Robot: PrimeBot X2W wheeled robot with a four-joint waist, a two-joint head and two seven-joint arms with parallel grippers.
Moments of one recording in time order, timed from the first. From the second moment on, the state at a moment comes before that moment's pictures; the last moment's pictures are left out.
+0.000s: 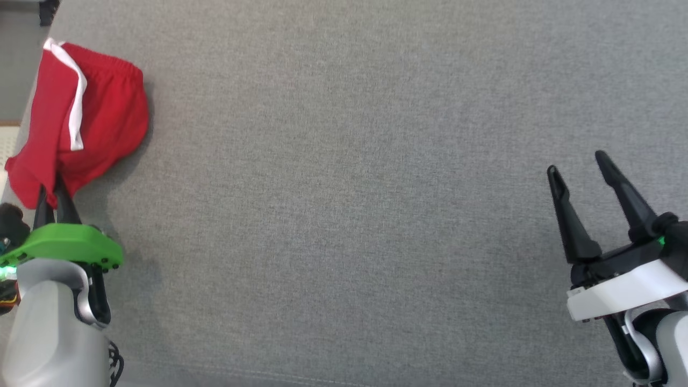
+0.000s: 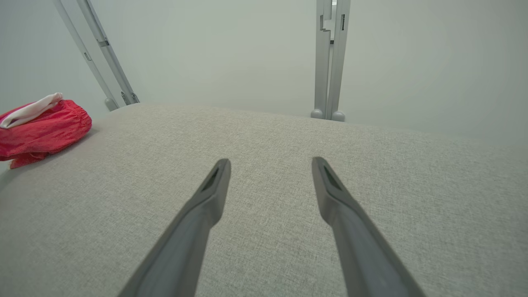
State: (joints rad) left arm -0.55 0.19 0.14 0.77 -0.35 -0.01 -0.26; right arm -0.06 -0.32 0.05 -0.23 0.29 0.13 -0.06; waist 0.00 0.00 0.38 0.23
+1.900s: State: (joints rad) left arm -0.27 0.14 -0.34 0.22 -0.28 0.08 -0.26; right arm -0.01 -0.20 0.09 -0.09 0.33 0.13 -0.15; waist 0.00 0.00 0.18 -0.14
